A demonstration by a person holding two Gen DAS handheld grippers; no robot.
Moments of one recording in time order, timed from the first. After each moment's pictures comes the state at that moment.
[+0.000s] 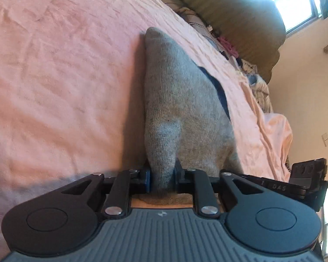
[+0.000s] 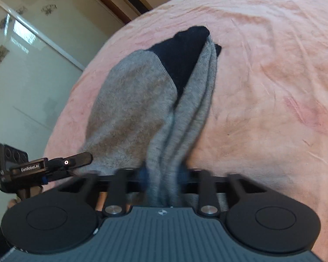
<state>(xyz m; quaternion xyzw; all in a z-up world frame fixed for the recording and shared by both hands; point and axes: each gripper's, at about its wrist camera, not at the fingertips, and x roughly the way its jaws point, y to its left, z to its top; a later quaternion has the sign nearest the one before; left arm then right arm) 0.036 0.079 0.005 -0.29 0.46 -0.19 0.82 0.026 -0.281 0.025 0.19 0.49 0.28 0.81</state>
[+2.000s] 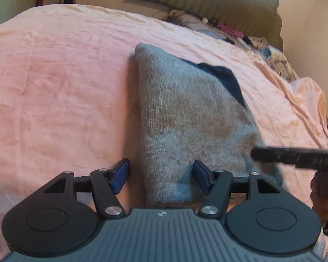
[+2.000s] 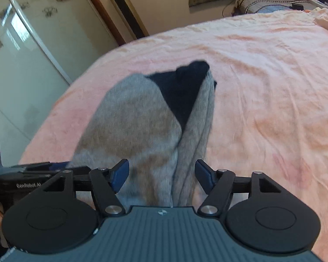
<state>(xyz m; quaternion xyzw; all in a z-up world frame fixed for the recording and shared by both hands) 0.037 0.047 0.026 -0.12 0.42 -0.15 0.89 0.024 -0.257 0.039 0.11 0.45 0.22 0.86</state>
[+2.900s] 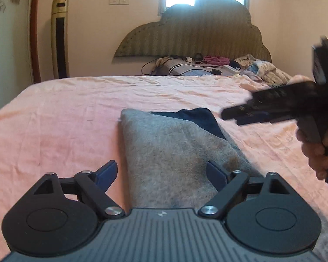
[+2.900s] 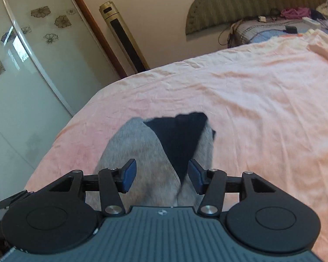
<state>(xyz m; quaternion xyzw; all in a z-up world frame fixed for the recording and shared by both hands) 0.001 -0.009 0.069 0.02 0.28 -0.14 0.95 0.074 -0.251 0.092 0.14 0.35 0.21 0.90</state>
